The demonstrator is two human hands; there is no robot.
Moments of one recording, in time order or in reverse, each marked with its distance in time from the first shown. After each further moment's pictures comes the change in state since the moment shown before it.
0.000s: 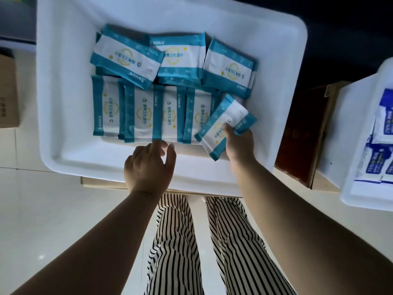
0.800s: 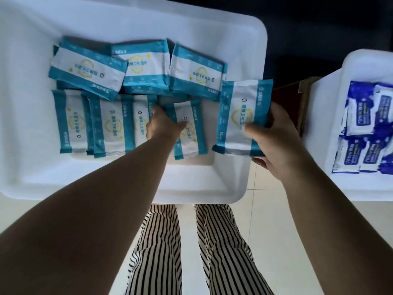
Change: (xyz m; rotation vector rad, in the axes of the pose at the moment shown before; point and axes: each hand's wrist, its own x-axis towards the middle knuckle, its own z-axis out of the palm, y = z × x) left_hand 0.104 0.074 0.059 -0.370 -0.411 -0.480; right_hand -0.017 -0.054 -0.103 0.018 -0.162 -0.203
